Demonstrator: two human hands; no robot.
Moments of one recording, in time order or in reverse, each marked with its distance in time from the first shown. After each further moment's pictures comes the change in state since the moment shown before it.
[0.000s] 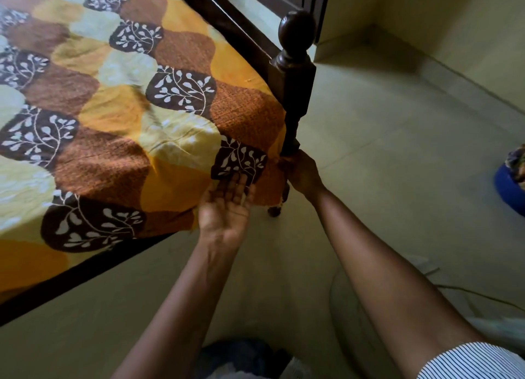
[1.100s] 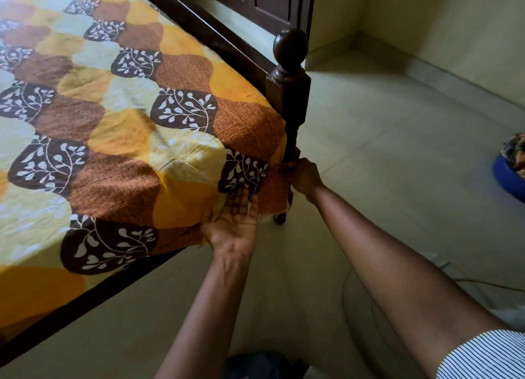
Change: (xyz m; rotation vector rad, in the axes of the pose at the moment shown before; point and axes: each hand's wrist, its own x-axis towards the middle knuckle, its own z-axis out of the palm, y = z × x) left_hand 0.008 0.001 -0.005 -0.168 0.002 -0.005; right_hand -0.011 -0.024 -0.009 0.056 -0.041 0.132
